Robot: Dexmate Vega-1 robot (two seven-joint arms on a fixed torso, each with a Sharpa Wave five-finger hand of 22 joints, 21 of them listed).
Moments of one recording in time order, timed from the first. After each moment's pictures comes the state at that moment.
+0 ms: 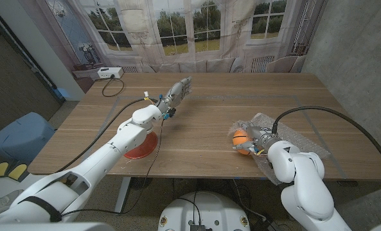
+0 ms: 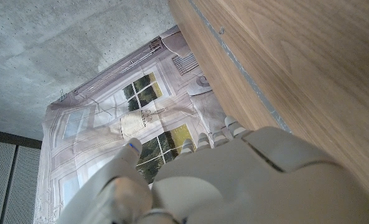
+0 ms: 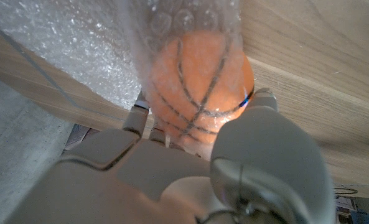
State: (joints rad) left arm 0.69 0.48 0.54 -1.37 -0.50 -0.12 -0.15; left_hand 0.07 0.07 0.44 0.08 0.21 -0.17 -0.05 0.18 0.17 -0.17 0.02 0.20 0.18 -0.17 0.04 0.18 0.17 -0.17 0.06 0.40 0.19; right arm -1.48 -0.42 -0.34 -2.43 -1.44 -0.52 0.78; right_hand 0.89 0.07 -0.12 -0.03 0.34 -0.07 -0.22 0.22 0.21 -0.13 0.01 0.25 0.23 0.10 0.07 0.27 0.22 0.52 0.21 0.39 0.18
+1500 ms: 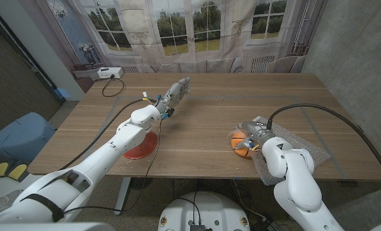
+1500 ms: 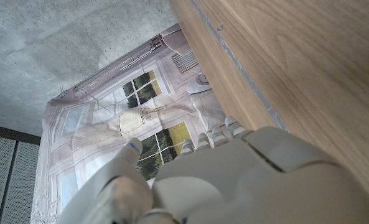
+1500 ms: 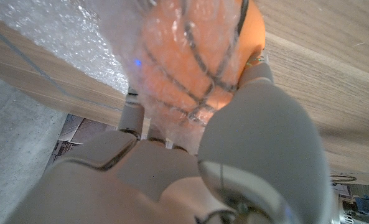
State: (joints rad) left arm 0.67 0.47 0.54 -1.30 -0.52 -0.16 -0.19; left_hand 0.07 0.08 0.43 0.08 0.22 -0.17 -0.05 0.18 0.17 -0.17 0.02 0.20 0.18 -0.17 0.04 0.18 0.17 -0.17 0.06 0.39 0.19; right arm -1.43 -0.40 -0.35 -2.36 -1.37 -0.48 0.73; right_hand 1.17 -0.02 0.03 -0.04 0.21 0.45 -0.17 0.49 0.33 0.34 -0.02 0.57 0.37 0.38 0.20 0.62 0.55 0.75 0.20 0.70 0.22
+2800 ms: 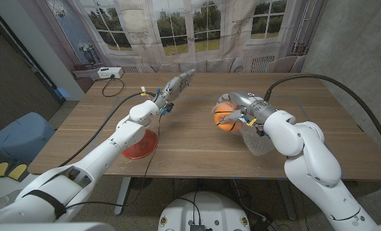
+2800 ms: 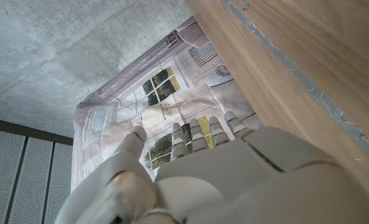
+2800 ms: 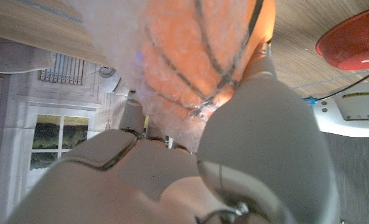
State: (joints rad) left arm 0.63 0.46 0.53 -1.27 -0.49 -0.28 -0.25; left_hand 0.18 0.14 0.49 -0.03 0.19 0.17 -0.05 0.25 0.17 0.13 0.00 0.33 0.19 0.08 0.03 0.23 0.17 -0.07 0.06 0.43 0.19; right arm -1.28 -0.47 -0.28 -2.49 -1.05 -0.30 0.61; right_hand 1.20 -0.05 0.07 -0.02 0.19 0.50 -0.14 0.52 0.33 0.47 0.01 0.64 0.37 0.51 0.26 0.60 0.61 0.80 0.14 0.78 0.23
